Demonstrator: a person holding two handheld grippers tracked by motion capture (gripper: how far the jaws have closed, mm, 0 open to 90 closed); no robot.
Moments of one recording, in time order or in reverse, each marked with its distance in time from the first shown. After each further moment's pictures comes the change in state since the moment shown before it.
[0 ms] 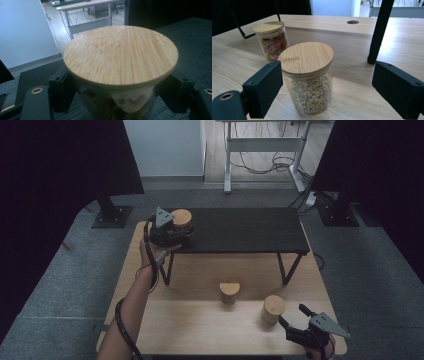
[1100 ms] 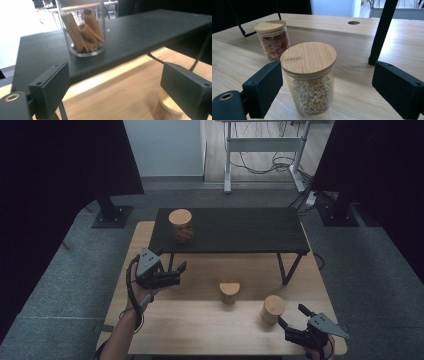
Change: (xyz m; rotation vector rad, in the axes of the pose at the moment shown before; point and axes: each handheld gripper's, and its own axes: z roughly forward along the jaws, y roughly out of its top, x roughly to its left) left arm -0.035 -0.074 -0.092 -0.047 -0.057 -0.001; right arm 0.004 0.001 0.001 0.005 0.000 -0.024
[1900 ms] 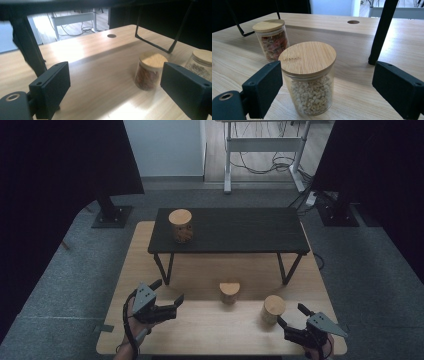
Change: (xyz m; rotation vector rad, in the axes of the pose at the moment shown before) left arm -0.023 -0.076 -0.036 0.032 -0.059 -0.059; right arm -0.001 0.000 0.002 0.001 -0.006 0.004
